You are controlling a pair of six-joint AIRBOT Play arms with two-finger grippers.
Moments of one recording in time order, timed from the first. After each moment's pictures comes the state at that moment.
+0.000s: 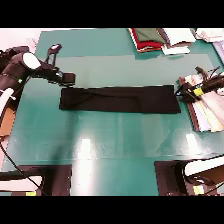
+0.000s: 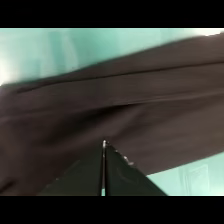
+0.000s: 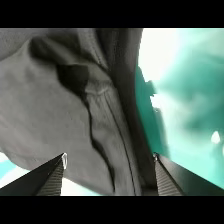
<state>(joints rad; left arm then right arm) -0.19 -1.45 1.39 1.22 -1.04 -1.49 -0.46 -1.67 1.31 -0.99 1.41 1.25</state>
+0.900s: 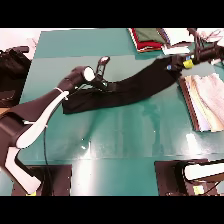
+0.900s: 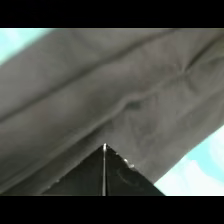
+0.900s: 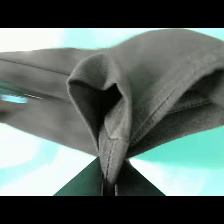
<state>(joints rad) -0.55 -1.85 1.66 1.17 -0.84 -1.59 -0.13 -1.55 1.70 -0.88 1.42 1.25</state>
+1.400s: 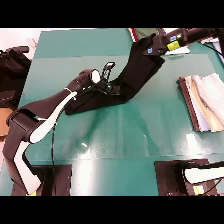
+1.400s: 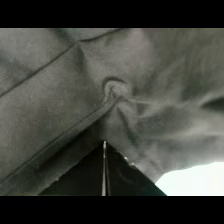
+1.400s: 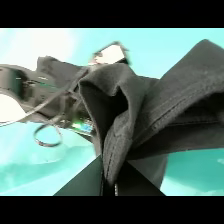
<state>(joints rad) -0.57 -1.93 1.72 1.14 -0.86 -1.59 0.11 -1.54 1.93 -0.88 1.43 1.36</state>
